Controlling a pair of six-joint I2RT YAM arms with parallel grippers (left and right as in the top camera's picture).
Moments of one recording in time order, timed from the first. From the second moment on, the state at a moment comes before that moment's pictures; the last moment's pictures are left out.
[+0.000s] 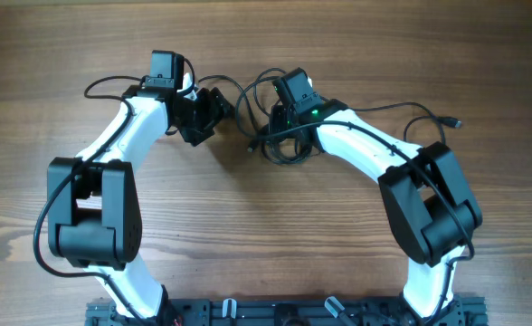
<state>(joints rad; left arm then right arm) -0.11 1.91 1.26 -0.57 0.48 -0.70 0.55 2.02 1.32 -0.36 0.02 0.52</state>
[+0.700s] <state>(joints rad) -0.11 1.91 1.26 -0.57 0.48 -0.70 0.55 2.04 1.32 -0.41 -0.14 0.41</state>
